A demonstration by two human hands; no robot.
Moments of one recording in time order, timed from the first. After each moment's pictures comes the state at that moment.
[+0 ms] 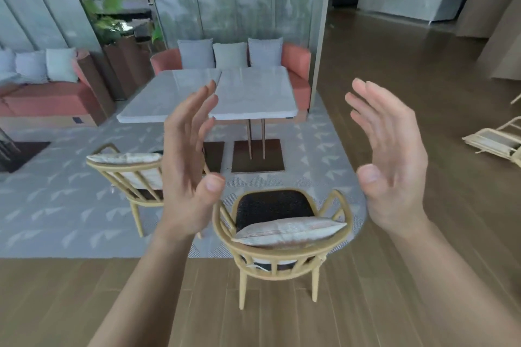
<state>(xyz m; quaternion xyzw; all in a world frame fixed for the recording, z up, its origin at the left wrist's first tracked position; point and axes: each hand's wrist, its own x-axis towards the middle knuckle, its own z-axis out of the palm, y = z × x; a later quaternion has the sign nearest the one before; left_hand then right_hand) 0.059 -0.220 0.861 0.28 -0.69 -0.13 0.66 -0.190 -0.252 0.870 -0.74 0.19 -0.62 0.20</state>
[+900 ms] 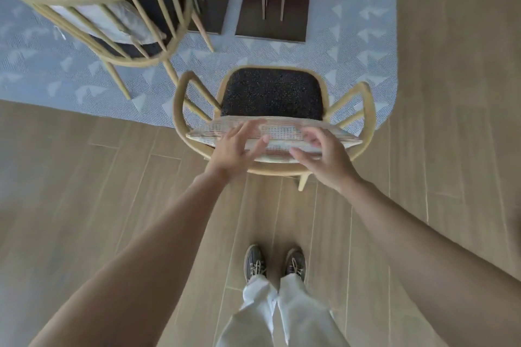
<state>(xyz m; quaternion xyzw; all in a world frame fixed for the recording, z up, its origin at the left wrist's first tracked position) -0.014 -0.348 0.492 0.69 -0.60 -0.31 0.25 -0.247 -0.410 0.486 -0.76 0.48 -0.18 0.40</state>
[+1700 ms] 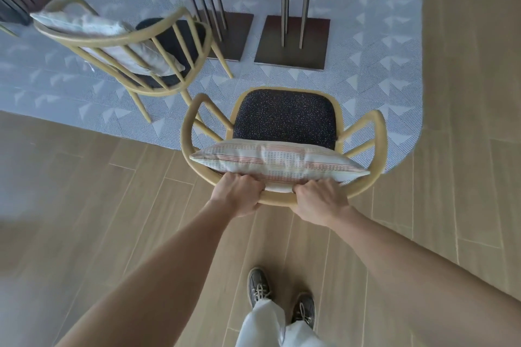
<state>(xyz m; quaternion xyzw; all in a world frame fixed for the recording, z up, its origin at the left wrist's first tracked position) -0.010 -0.413 0.470 0.65 -0.72 -0.09 -0.22 -0.210 -0.482 0.441 -0.93 0.33 0.15 0.03</state>
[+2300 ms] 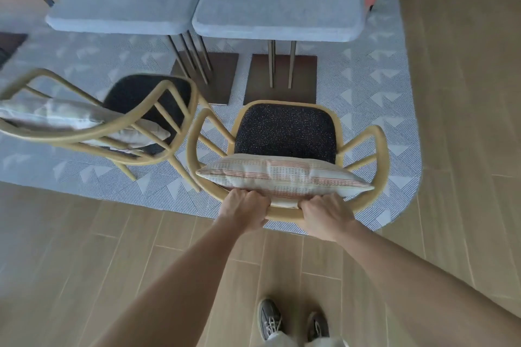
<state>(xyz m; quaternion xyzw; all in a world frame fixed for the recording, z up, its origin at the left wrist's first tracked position) 0.089 -0.651 0.459 0.63 -0.75 -0.10 -0.20 -0.119 -0.705 0.443 -0.91 0.37 0.17 0.04</state>
